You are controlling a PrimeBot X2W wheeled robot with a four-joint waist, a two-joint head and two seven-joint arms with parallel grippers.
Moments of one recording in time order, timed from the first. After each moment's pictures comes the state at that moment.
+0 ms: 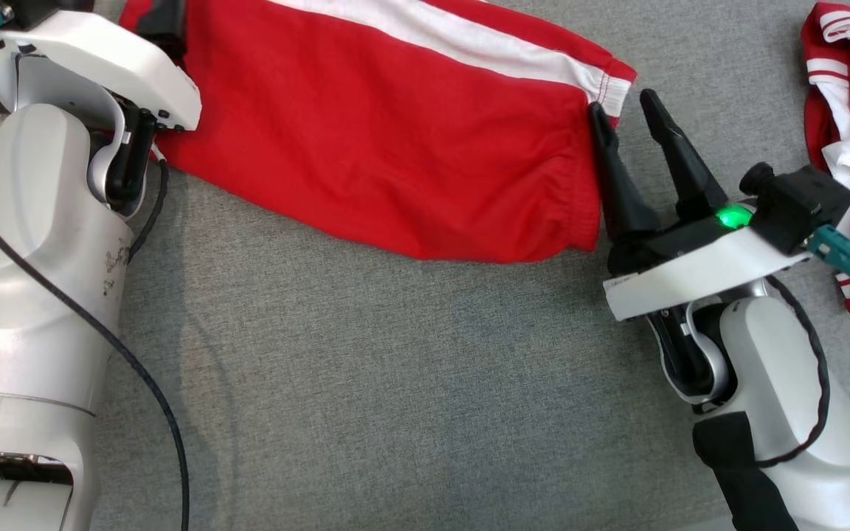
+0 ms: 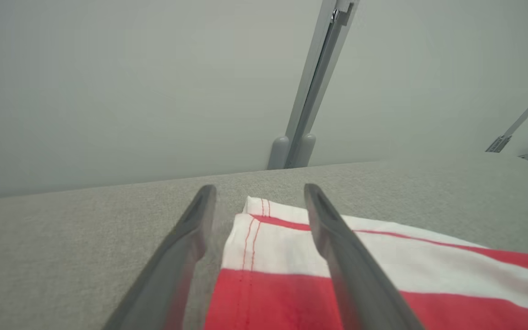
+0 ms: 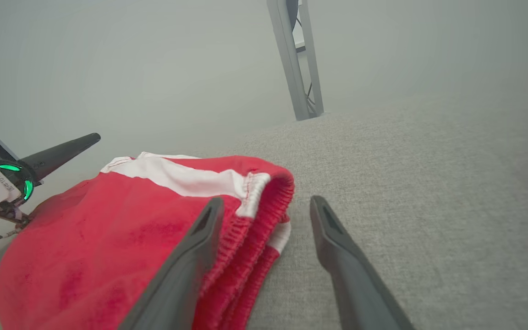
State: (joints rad) left arm -1.06 0.18 -0.23 0.83 -0.42 -0.12 -0.14; right arm -0.58 -0.05 0.28 0.26 0.45 0.13 -0.19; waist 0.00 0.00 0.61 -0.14
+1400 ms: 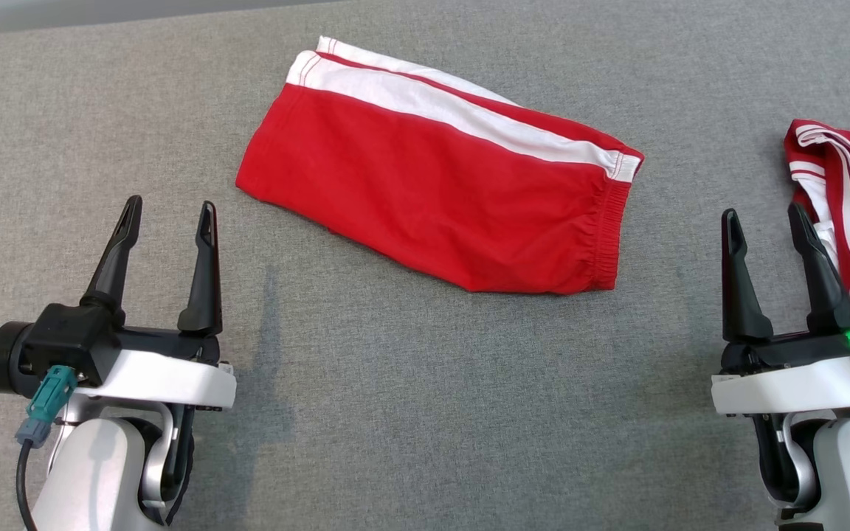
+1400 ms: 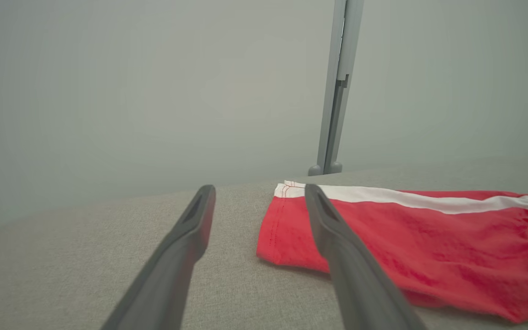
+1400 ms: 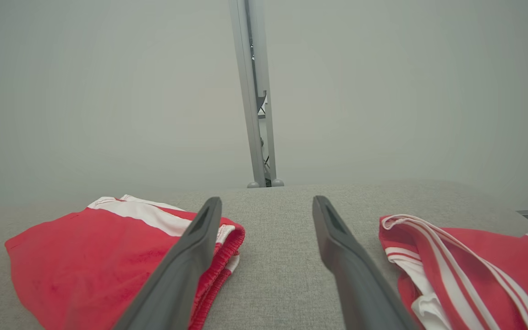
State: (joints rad) left arm -0.25 0.21 -0.15 0.05 -0.26 0.08 -0.20; right arm -0.24 -0.06 0.00 0.09 0.19 0.13 -0.26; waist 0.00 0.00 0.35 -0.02
